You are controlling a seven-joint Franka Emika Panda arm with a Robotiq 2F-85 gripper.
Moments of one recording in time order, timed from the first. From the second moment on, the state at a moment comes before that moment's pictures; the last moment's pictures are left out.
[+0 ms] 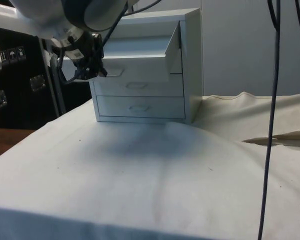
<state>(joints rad) 0.79 0.48 -0.50 -1.72 -0.57 1.84 0.66</state>
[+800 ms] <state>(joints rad) 0.80 0.47 -0.53 -1.74 -0.68 1.82 0.64</state>
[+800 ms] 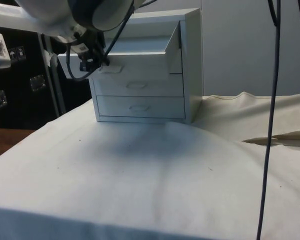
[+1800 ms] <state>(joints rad) 0.81 0.41 -0.54 -1.80 -0.83 1.80 0.62</state>
